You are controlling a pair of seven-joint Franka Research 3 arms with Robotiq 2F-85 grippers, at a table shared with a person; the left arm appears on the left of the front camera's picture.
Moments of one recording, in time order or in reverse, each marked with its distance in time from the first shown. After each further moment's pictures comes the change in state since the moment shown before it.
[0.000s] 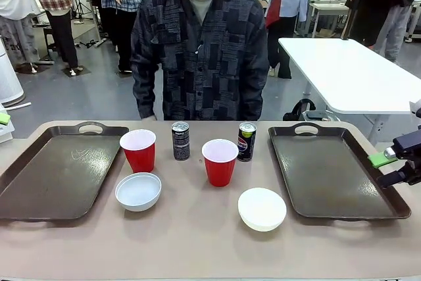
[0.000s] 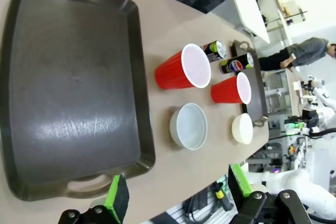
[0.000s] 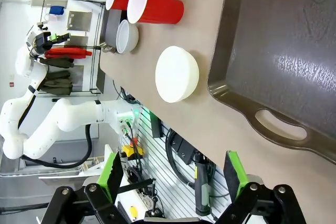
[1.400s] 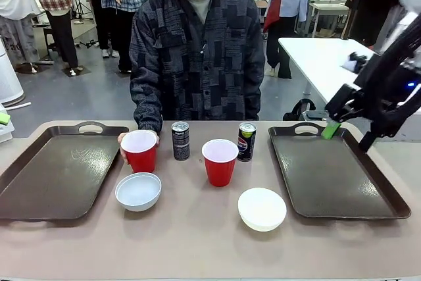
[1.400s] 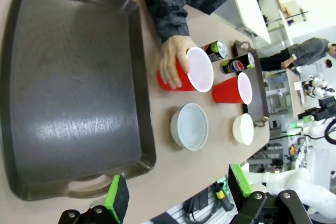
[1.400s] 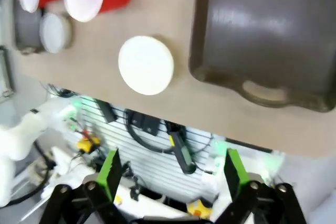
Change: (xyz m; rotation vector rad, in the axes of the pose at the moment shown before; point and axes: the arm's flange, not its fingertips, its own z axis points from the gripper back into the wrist) left arm 0.000 0.000 0.000 0.005 0.000 0.001; right arm 0.083 0.160 -0.062 -0.581 0.246 -0.154
